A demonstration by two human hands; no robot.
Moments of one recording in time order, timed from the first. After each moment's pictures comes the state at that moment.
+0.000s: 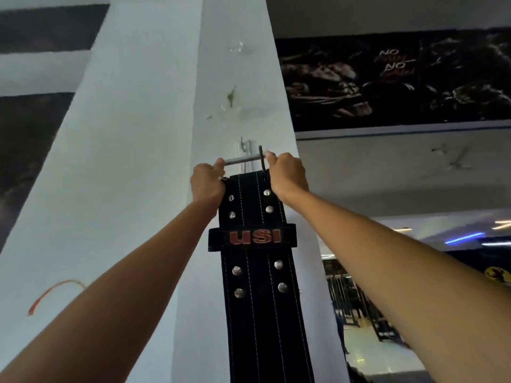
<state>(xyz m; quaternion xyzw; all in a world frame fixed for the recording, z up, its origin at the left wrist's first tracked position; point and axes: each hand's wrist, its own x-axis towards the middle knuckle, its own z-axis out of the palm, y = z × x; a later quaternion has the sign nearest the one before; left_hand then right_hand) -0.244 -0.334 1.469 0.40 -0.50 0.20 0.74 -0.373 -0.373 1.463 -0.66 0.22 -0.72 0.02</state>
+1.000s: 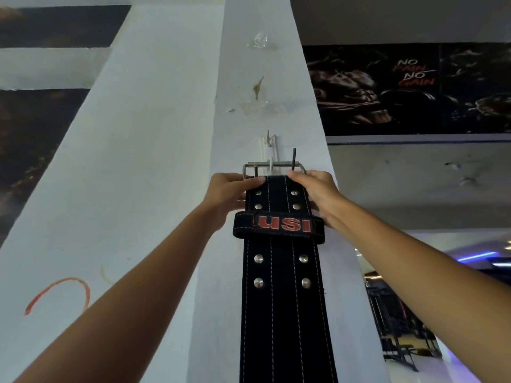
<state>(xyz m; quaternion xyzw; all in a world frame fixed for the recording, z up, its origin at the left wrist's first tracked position) -0.202 -0.337 1.451 0.34 -0.66 -0.01 0.67 -0.356 -0.408 1.448 -0.68 0.08 -0.66 0.30</state>
